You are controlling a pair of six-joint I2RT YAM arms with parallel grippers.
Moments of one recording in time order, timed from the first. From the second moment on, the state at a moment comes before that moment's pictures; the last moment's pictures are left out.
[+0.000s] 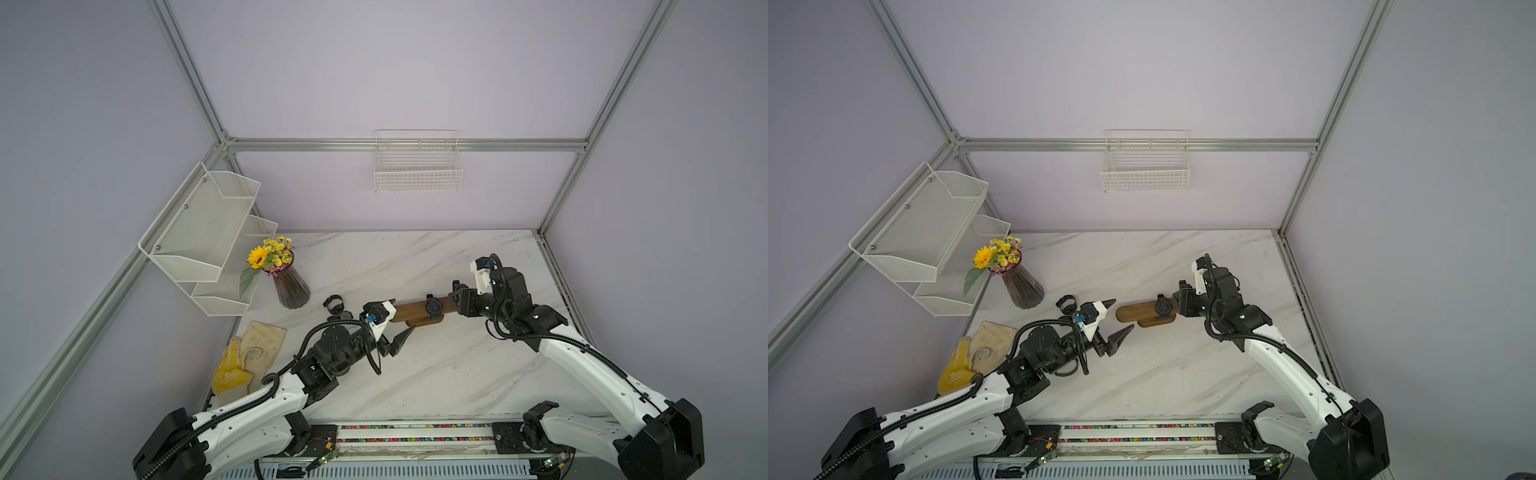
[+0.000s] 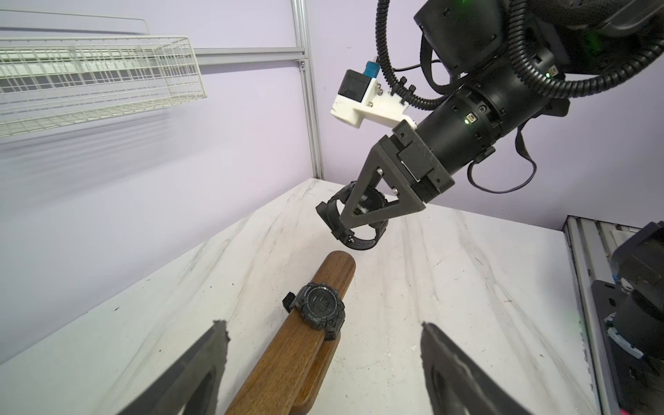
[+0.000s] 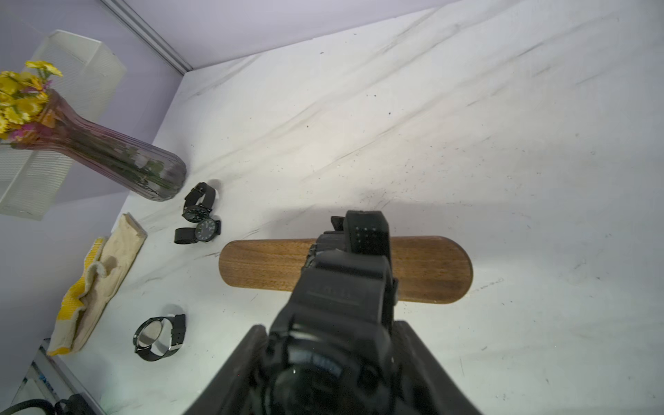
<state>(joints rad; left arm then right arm) -0.81 0.93 0.42 0.51 0.05 0.10 0.41 1.15 0.89 -0.39 -0.13 0.40</state>
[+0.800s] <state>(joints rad) -0.74 0.84 0.35 0.51 0.02 0.06 0.25 1.33 0.86 -0.35 -0.12 0.29</state>
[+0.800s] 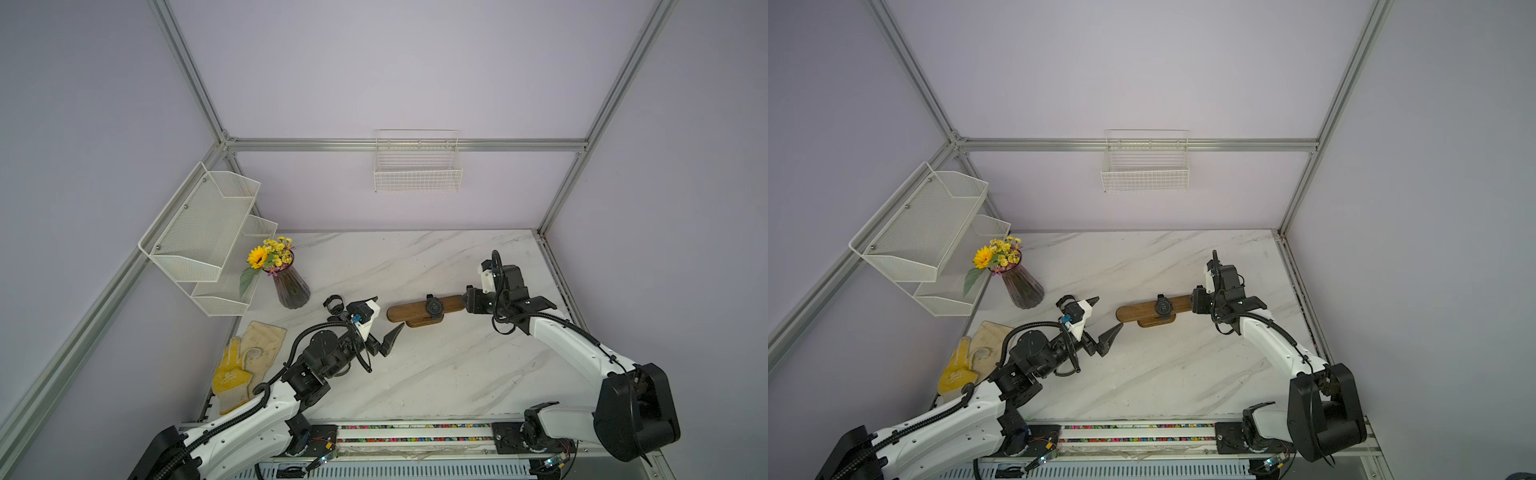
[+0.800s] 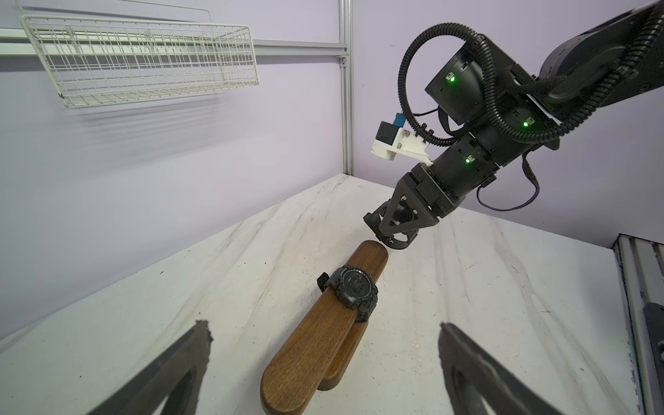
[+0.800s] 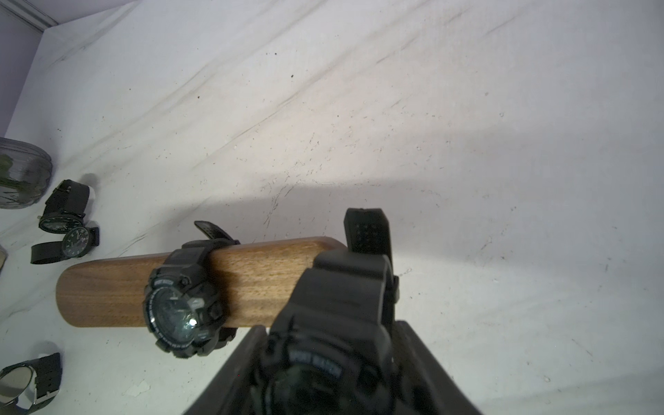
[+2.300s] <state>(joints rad) -0.72 0.85 0.35 0.52 0.03 0.04 0.23 1.47 0.83 -0.22 -0.31 0.28</state>
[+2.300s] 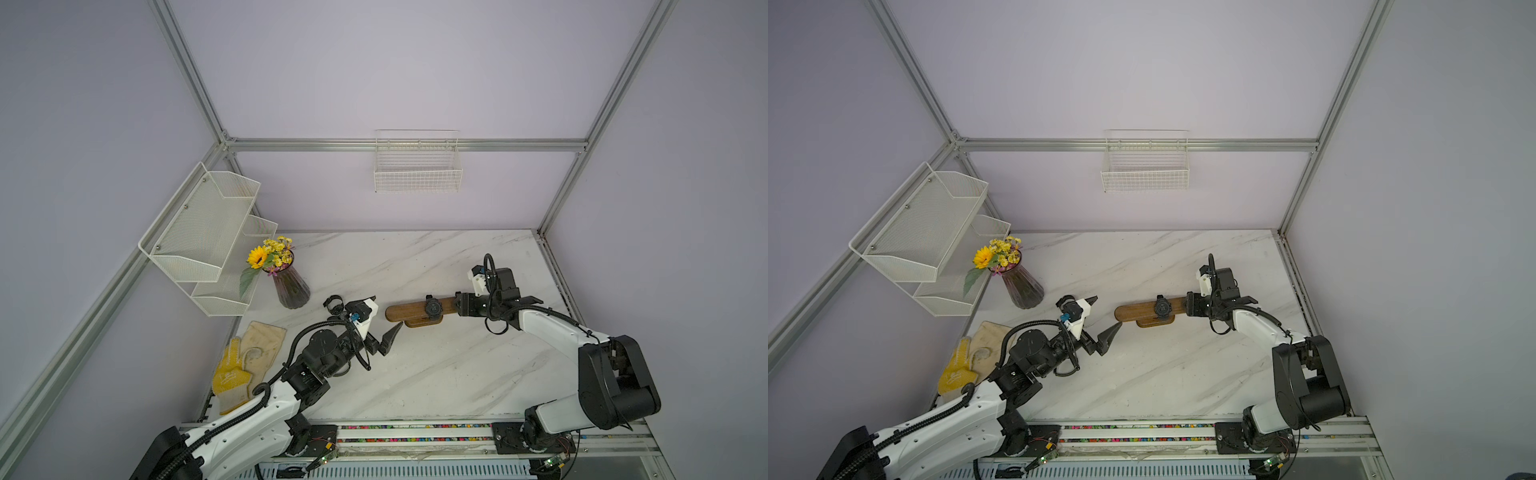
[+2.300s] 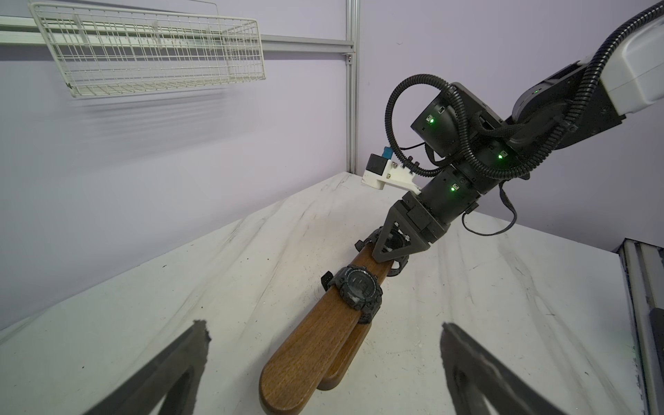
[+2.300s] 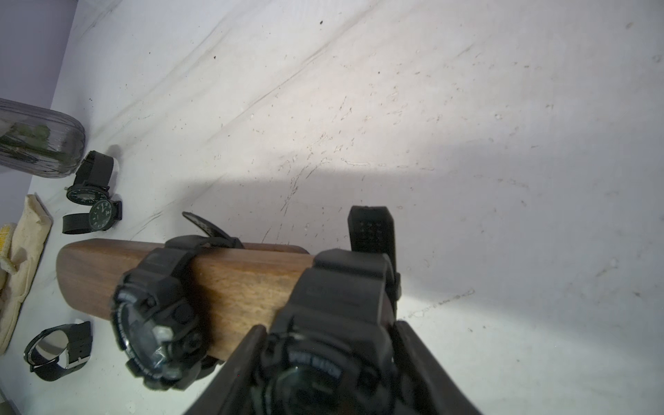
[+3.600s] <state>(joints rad) -0.71 0.85 0.35 0.52 0.03 0.03 0.33 1.46 0.88 -0.30 -0.15 0.27</state>
